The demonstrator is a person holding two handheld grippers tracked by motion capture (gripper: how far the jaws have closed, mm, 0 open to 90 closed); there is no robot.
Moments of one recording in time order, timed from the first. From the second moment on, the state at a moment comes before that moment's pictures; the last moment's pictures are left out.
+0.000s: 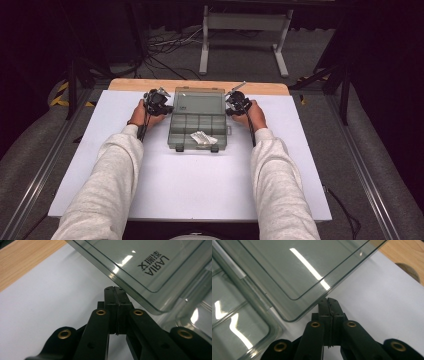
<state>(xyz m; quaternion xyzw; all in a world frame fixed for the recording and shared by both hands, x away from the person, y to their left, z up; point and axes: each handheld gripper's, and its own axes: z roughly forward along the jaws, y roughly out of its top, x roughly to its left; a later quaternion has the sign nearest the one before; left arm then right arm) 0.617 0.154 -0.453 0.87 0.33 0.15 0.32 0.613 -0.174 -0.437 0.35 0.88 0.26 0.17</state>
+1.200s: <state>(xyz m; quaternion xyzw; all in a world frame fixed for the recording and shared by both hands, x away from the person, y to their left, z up) 0.618 0.148 -0.424 0.81 0.37 0.22 0.40 0.613 -0.175 -0.415 0.39 0.80 0.37 0.26</state>
